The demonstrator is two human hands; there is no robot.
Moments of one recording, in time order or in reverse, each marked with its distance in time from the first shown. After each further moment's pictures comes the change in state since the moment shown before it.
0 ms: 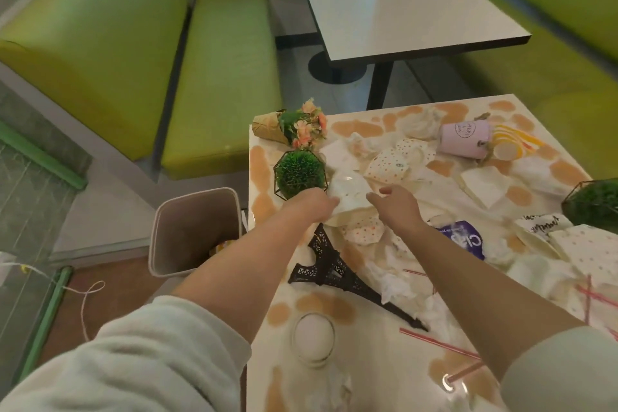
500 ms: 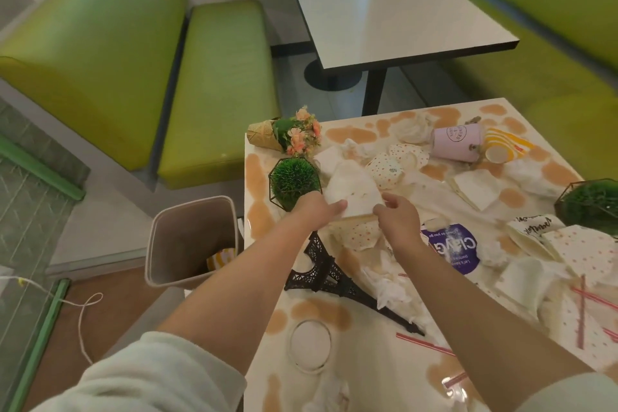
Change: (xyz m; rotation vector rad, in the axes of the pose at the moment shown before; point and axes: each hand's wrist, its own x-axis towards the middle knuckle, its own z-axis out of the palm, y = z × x) left_hand -0.005 0.006 0.006 -0.193 0.072 0.089; right_hand -0.017 0.012 0.002 0.338 0.134 0.040
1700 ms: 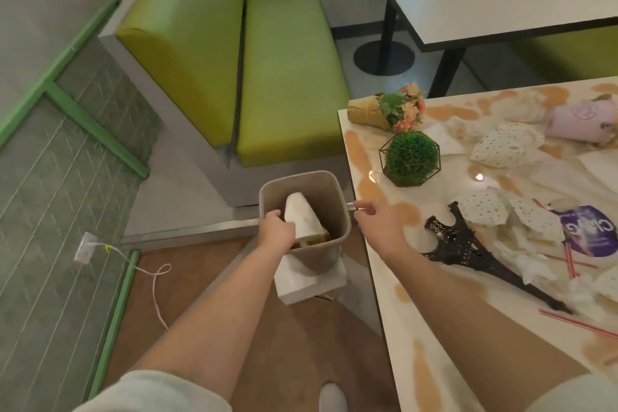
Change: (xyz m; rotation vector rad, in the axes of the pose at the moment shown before) left_hand -0.055 -0.295 -0.085 -0.497 0.328 -0.312; right_hand -0.135 -0.018 0.225 -0.126 -0.255 -0.070
